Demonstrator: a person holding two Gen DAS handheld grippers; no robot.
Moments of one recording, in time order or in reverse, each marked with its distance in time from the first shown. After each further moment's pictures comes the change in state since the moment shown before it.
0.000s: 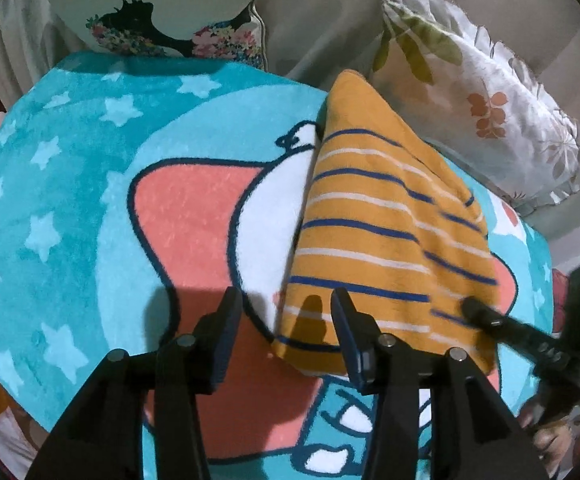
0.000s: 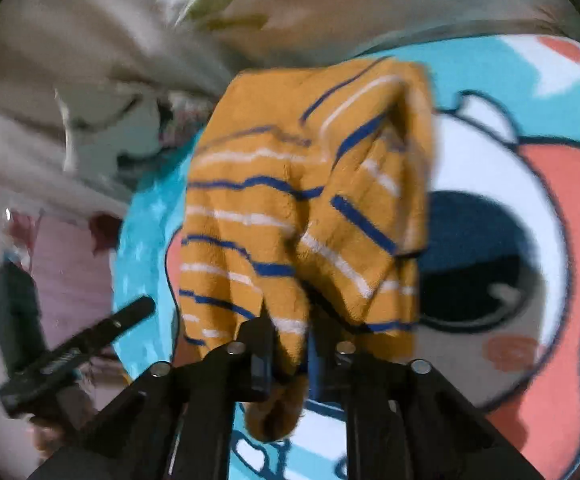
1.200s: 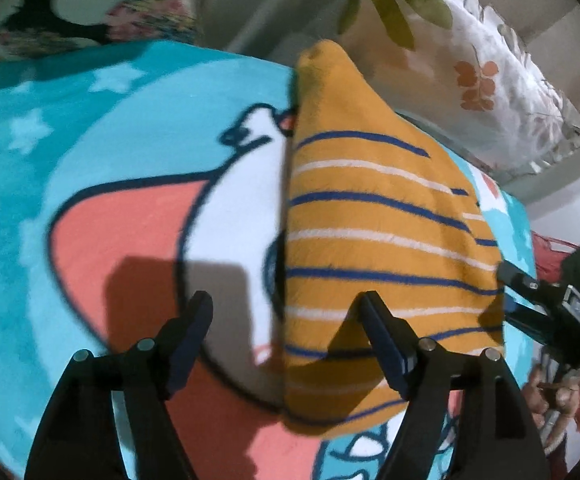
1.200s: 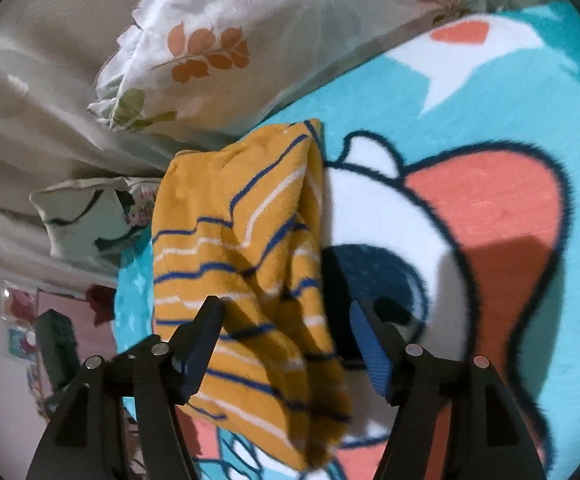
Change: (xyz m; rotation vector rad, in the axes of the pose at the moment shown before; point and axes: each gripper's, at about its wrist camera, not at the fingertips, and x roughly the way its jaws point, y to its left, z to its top) left arm 0.062 -0.002 0.044 0.137 0.125 -0.198; right arm -0.021 -0.046 0.015 0.211 -0.120 -0.003
